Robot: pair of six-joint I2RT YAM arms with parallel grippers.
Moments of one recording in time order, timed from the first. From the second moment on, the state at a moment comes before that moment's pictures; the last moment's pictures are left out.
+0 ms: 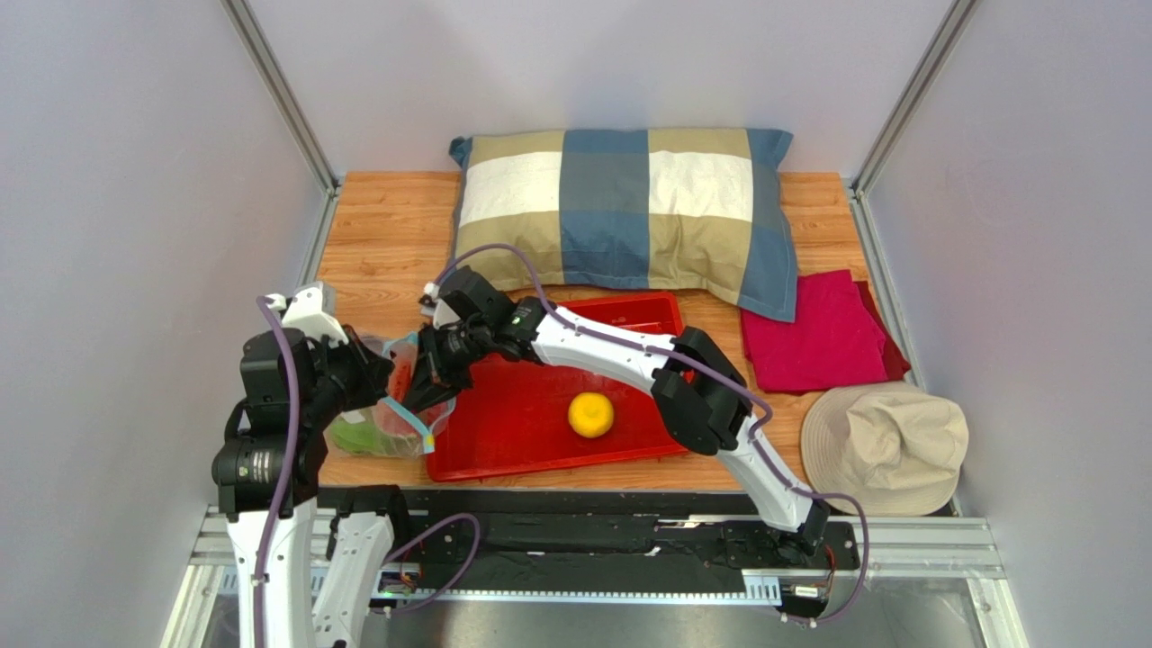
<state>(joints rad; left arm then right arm) 0.07 0.58 1.05 -1.03 0.21 -0.30 1.05 2.29 1.97 -0.32 -0.72 1.11</state>
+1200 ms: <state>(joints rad) 0.07 0.73 1.10 -1.08 0.00 -0.36 0.95 1.80 1.74 -0.93 -0.95 0.46</state>
